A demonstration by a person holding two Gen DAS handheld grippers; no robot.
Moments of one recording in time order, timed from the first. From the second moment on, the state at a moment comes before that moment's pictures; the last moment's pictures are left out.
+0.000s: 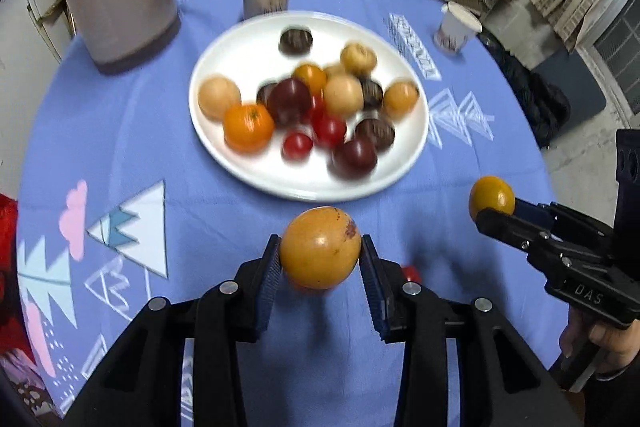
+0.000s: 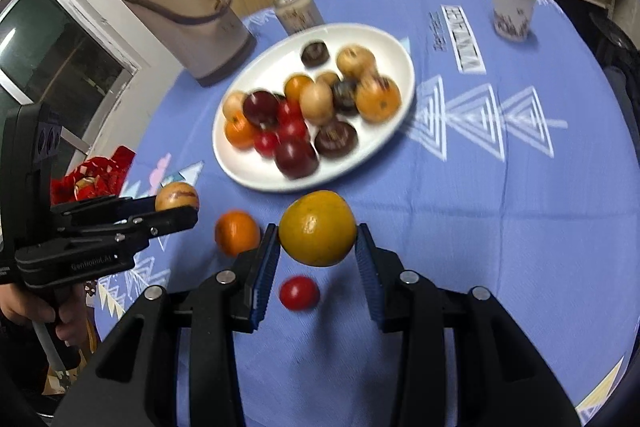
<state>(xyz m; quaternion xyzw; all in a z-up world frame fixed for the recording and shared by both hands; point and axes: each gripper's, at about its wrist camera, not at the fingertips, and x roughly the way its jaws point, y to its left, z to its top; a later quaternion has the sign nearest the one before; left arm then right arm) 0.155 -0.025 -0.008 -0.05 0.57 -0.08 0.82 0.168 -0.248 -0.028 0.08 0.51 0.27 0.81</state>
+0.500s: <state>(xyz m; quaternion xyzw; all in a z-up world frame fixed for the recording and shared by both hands) 0.225 -0.028 -0.039 -0.06 0.58 -0.07 0.81 0.256 -0.207 -0.051 0.10 0.52 0.27 0.81</state>
